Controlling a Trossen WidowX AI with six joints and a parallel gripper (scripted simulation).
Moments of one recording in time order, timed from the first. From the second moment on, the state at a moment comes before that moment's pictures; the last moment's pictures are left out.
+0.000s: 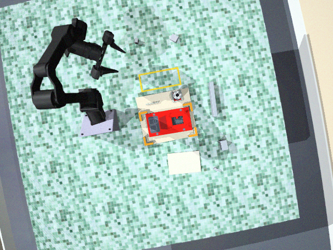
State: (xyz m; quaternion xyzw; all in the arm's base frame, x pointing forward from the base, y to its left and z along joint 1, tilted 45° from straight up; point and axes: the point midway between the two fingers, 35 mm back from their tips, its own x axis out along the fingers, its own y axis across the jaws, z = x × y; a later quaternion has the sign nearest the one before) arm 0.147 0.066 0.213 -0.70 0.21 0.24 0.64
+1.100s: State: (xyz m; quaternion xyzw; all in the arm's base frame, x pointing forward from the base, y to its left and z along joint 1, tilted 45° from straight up) arm 0.253 0.052 0.155 0.07 0.70 -0.02 0.71
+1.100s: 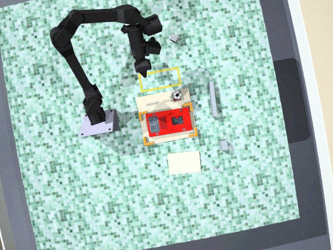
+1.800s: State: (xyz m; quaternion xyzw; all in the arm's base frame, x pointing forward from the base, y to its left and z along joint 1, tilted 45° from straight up) arm 0.351 -0.087 0.093 0.70 0.59 -0.29 0.28
